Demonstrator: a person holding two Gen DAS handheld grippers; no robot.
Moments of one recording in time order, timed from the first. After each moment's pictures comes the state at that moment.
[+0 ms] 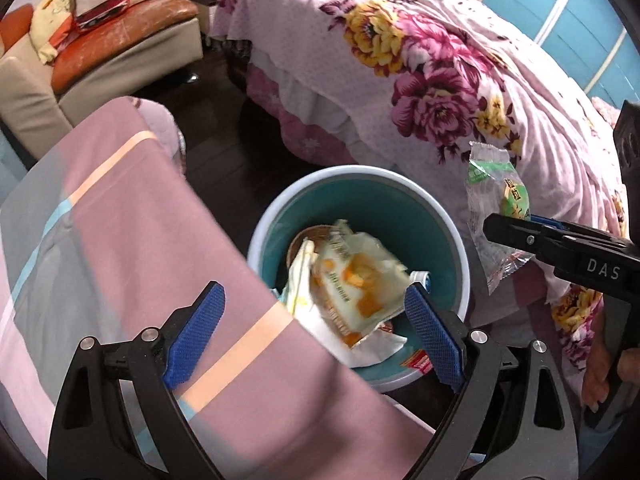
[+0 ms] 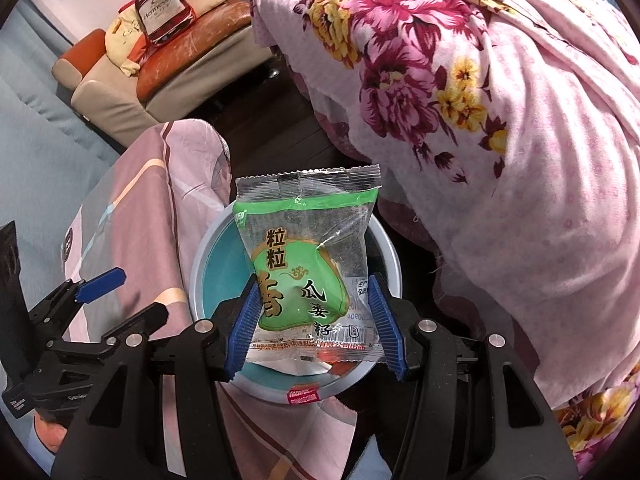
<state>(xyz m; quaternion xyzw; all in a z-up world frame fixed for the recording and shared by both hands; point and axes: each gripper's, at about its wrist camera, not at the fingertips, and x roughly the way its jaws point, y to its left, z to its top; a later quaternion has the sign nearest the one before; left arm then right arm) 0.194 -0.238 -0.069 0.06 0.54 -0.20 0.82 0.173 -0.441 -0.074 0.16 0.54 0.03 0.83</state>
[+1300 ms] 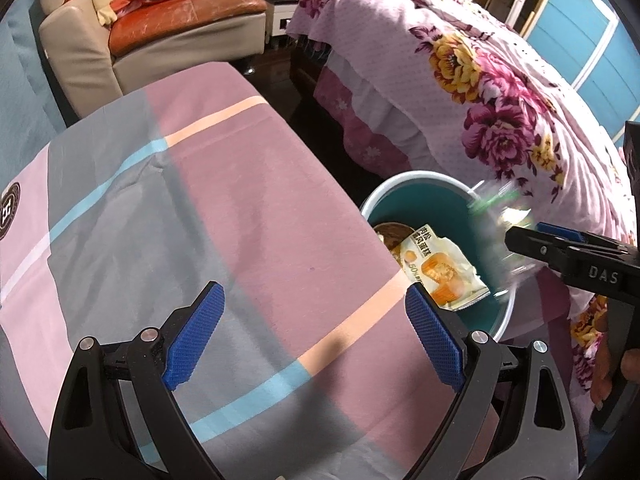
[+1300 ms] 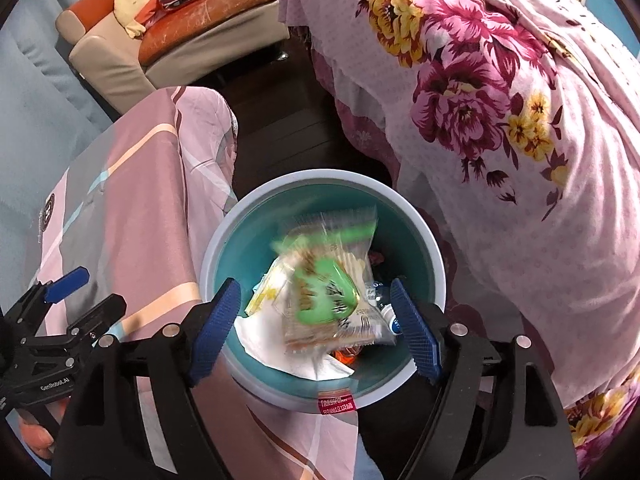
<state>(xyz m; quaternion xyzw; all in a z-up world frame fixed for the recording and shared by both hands) 0.188 -0.147 -0.075 0.00 0.54 -0.13 0.83 0.192 -0.377 -0.077 0.08 0.56 0.02 0.82</state>
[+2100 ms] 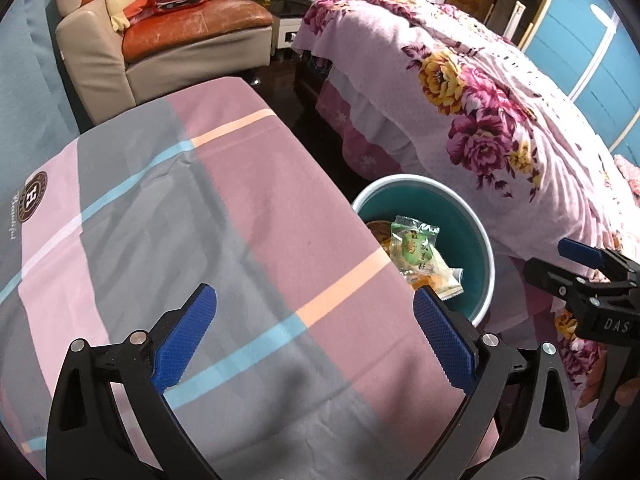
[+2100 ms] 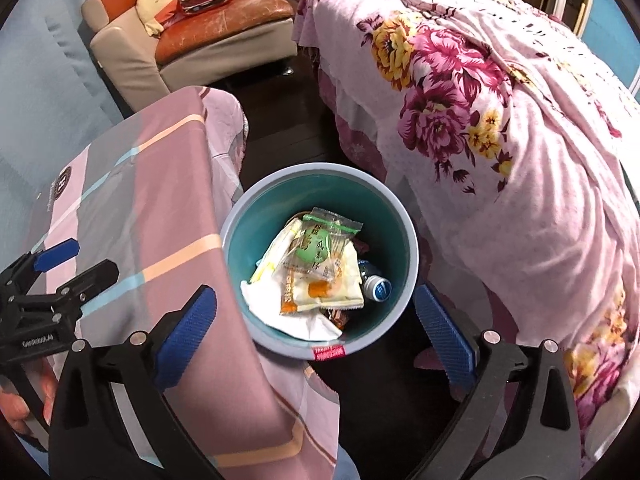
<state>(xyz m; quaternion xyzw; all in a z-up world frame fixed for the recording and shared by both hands) 0.145 -0.136 -0.038 -0.01 0.52 -0.13 0.85 0.121 -0.363 -0.029 0.04 0.53 0.01 0.85</state>
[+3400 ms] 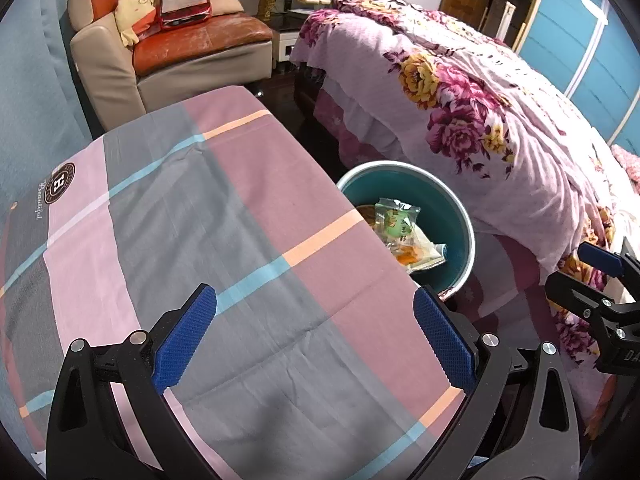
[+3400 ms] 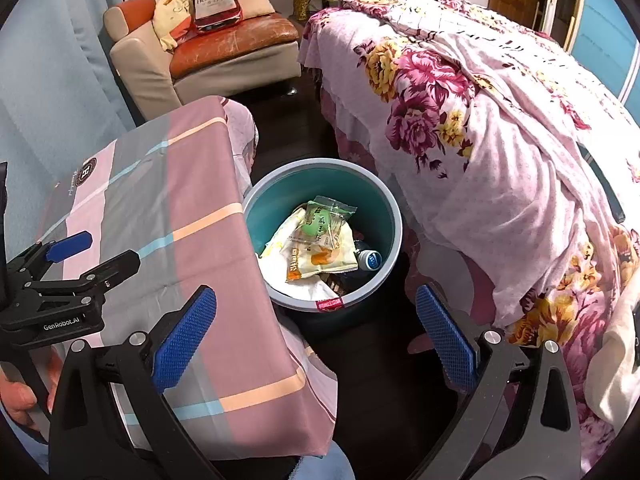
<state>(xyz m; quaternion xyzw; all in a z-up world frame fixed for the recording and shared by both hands) 0.078 -0.142 -0.015 0.01 0.49 -0.12 0.86 0.040 -0.359 0.003 0.03 0.49 0.01 0.87</state>
